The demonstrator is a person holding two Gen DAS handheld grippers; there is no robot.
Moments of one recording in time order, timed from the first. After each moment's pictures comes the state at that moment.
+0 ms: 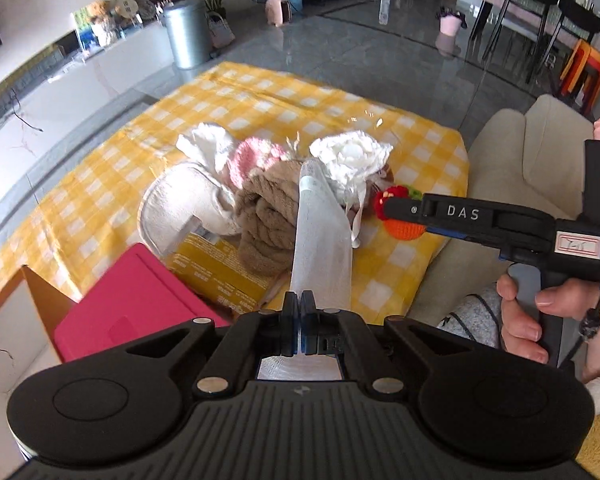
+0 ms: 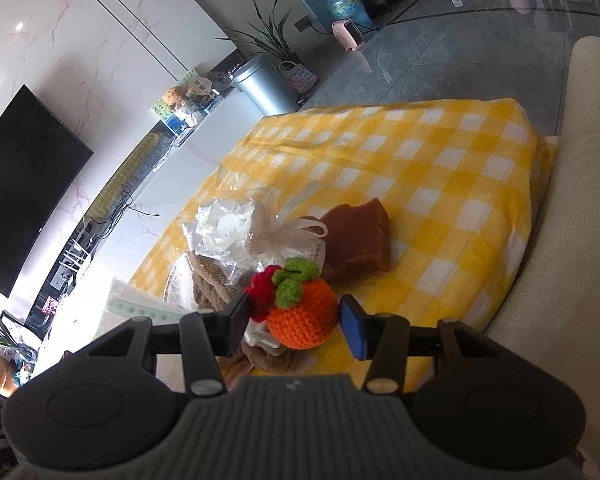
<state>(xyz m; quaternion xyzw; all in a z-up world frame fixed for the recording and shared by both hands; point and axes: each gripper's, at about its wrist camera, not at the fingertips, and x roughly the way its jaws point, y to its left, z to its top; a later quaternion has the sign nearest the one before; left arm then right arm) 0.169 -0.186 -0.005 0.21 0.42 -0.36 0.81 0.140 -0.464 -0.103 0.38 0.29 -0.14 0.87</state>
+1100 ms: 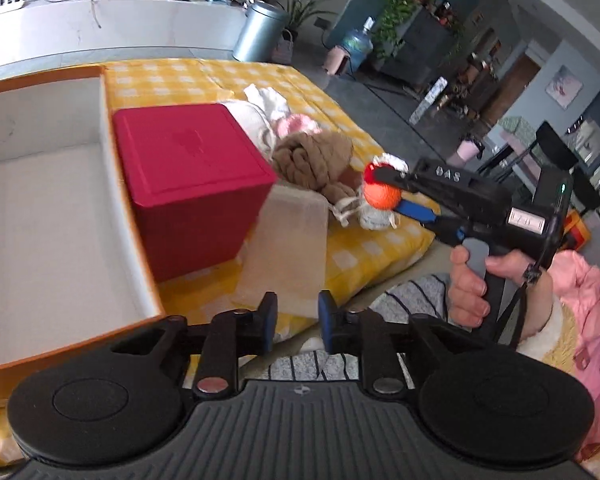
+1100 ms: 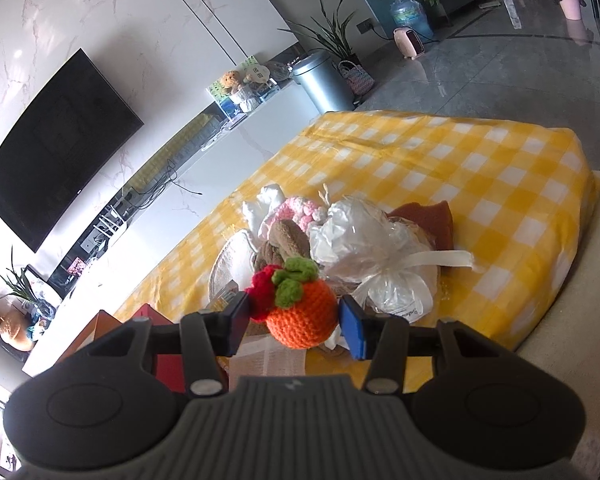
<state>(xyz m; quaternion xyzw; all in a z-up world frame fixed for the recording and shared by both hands) 0.142 -0.080 -0.043 -0.05 0.46 -0.34 0.82 0.143 -0.435 -0.088 0.34 0.28 -0.07 0.89</state>
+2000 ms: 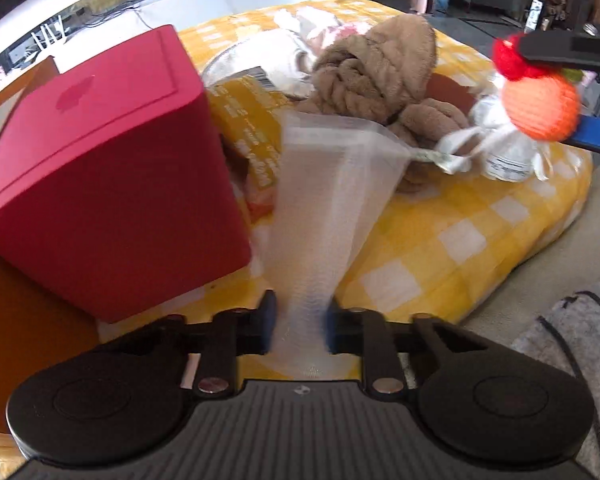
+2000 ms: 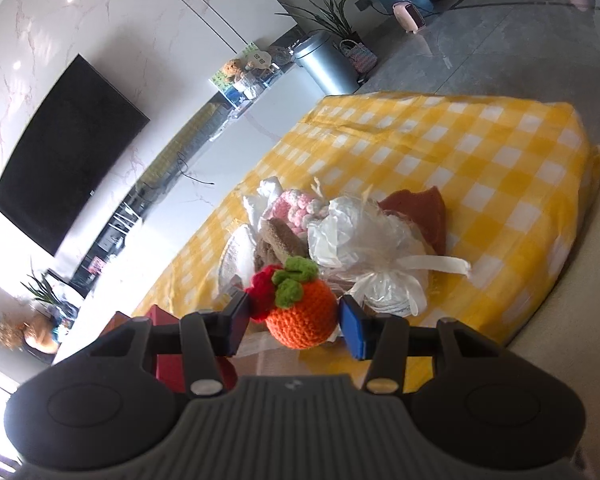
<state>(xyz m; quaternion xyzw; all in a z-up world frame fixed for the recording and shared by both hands) 0.170 -0.192 -0.143 0.12 0.48 -0.16 0.85 0.136 -0.463 -0.082 0.36 0.30 -0.05 0.88</state>
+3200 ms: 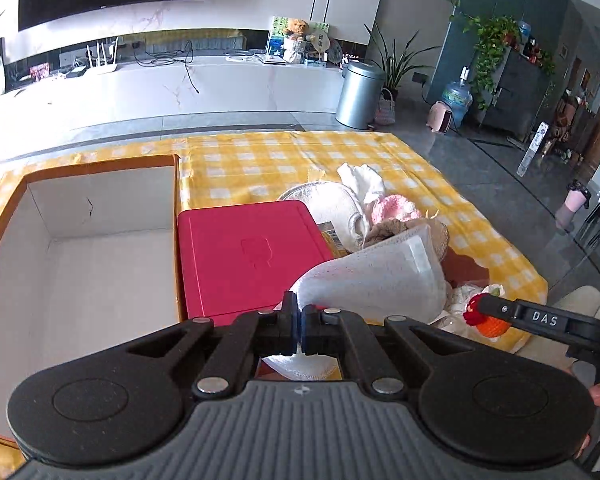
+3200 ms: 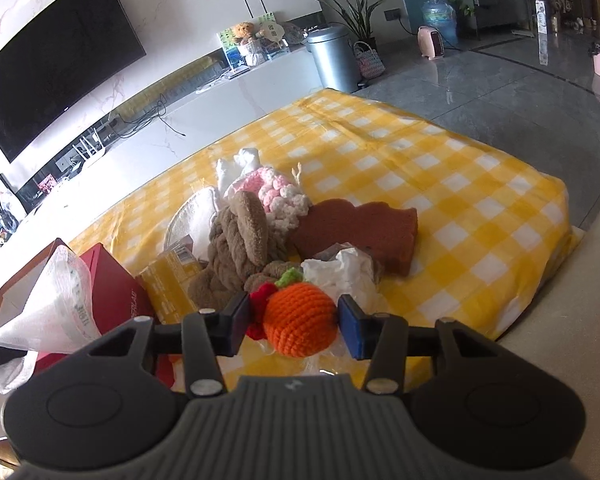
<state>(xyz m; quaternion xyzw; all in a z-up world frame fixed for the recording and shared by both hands) 0.166 -0.092 -0.022 -0.02 0.39 -0.17 0.91 0.151 -0.447 -0.081 0.21 0.36 -0.07 0.91</state>
